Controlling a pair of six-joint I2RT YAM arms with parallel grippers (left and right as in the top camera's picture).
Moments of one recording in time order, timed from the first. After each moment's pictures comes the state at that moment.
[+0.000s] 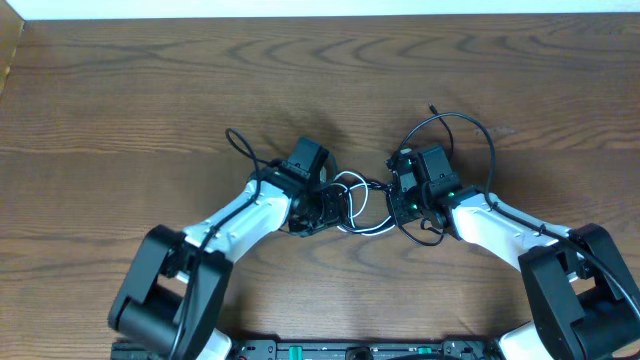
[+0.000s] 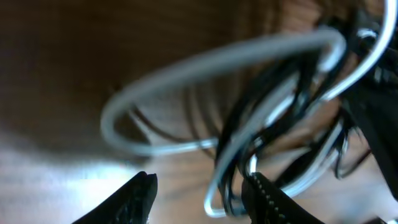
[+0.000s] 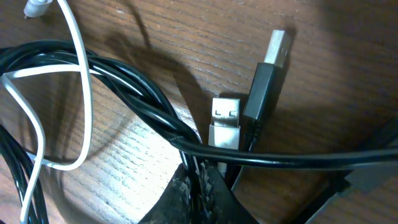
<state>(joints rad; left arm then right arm) -0.50 1.71 0.91 -0.52 0.39 -0.75 0.42 1.69 0.73 -0.16 -0.21 0.14</state>
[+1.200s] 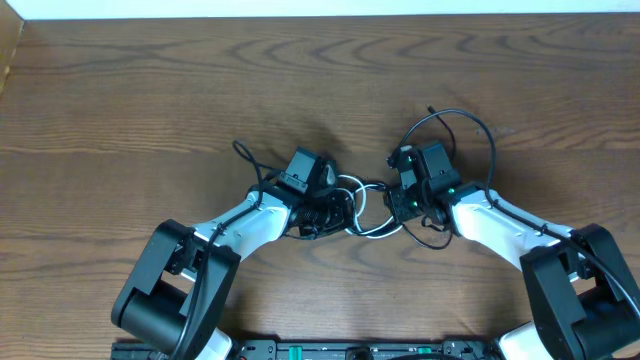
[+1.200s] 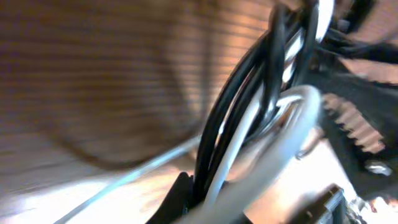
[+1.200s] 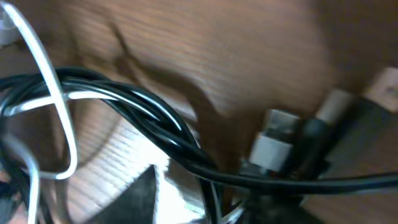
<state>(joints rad) -0.50 1.71 0.79 -0.24 0.59 -0.76 0.42 1.69 0.78 -0.25 -0.15 0.14</state>
